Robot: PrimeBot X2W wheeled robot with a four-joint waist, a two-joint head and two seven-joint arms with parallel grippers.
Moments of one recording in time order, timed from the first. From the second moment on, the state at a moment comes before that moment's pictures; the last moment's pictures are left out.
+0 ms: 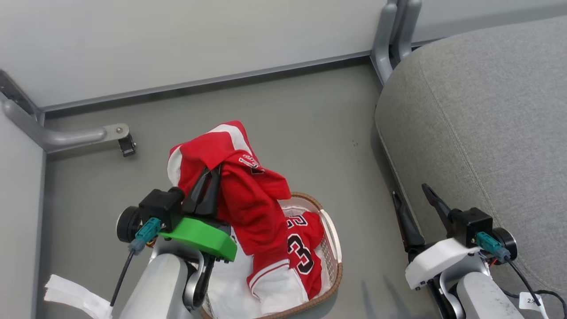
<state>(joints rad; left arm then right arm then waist) -0.32 0.06 -0.33 0.38 -0.33 -0.13 -0.26 -0.21 -0.09 0.17 0.37 0.21 0.13 -0.26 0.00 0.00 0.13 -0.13</state>
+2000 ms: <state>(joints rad) -0.45 0.05 -0.46 0.12 -0.42 -0.13 -0.26 -0.69 -0.05 0.73 0.48 0.35 0.13 -0.26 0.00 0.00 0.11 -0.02</state>
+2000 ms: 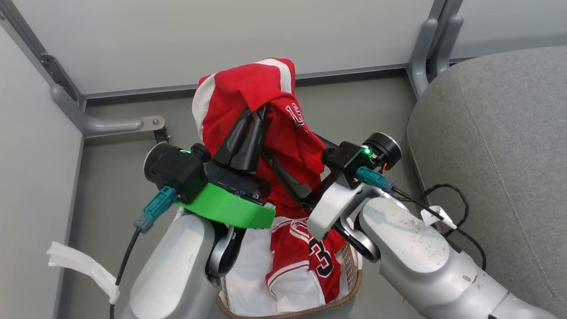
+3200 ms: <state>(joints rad) -0.36 0.05 -0.45 0.20 -0.31 -0.13 -0.26 -0.43 -0.08 0.40 0.40 0.34 0.13 -0.26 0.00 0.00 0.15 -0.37</state>
